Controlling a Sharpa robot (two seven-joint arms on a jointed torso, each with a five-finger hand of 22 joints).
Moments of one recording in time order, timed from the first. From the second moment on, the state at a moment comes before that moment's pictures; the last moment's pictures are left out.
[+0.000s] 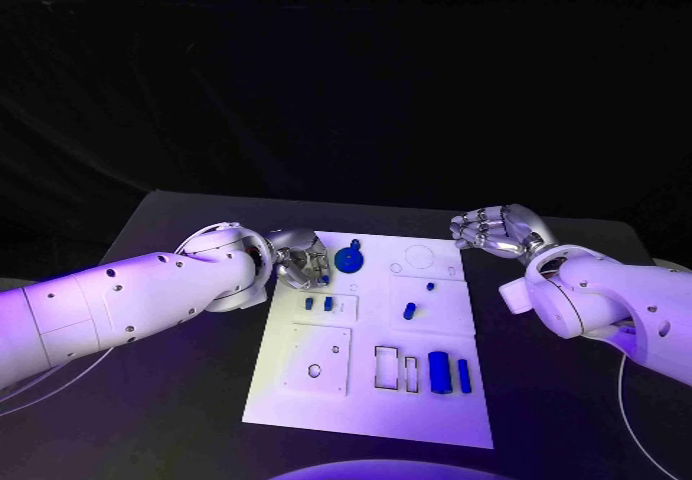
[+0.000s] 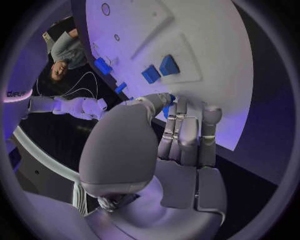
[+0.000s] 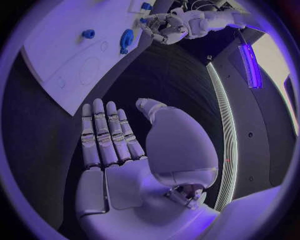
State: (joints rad) left arm 1.17 -0.78 -0.03 1.42 -1.29 -0.06 -0.10; left_hand 1.43 -0.26 0.59 0.17 0.23 0.90 0.14 0.41 0.23 1.00 0.08 0.53 0.18 1.35 0.01 1.39 0.97 0.14 1.06 0.12 1.22 0.96; right arm 1.23 -0.90 -0.16 1.51 -0.48 -0.56 0.16; right_hand 1.22 -0.14 0.39 0.20 0.37 0.80 0.20 0.21 0.28 0.89 0.20 0.40 0.07 0.93 0.16 0.27 0.21 0.17 0.77 0.28 0.07 0.29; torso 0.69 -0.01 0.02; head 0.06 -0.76
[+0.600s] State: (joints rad) left arm 1.17 -0.79 -0.03 1.42 -1.28 -0.05 -0.10; left_hand 1.42 -0.27 0.58 0.18 0.23 0.87 0.14 0.37 0.22 0.99 0.08 0.53 0.19 1.34 0.02 1.39 0.96 0.14 1.05 0.12 1.21 0.94; right arm 1.22 -0.90 -0.16 1.51 -0.48 -0.56 0.16; right_hand 1.22 -0.14 0.39 0.20 0.37 0.80 0.20 0.21 0.28 0.89 0.20 0.40 0.07 0.93 0.16 0.27 0.21 0.17 0.77 0.28 0.07 0.29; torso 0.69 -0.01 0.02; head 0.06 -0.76
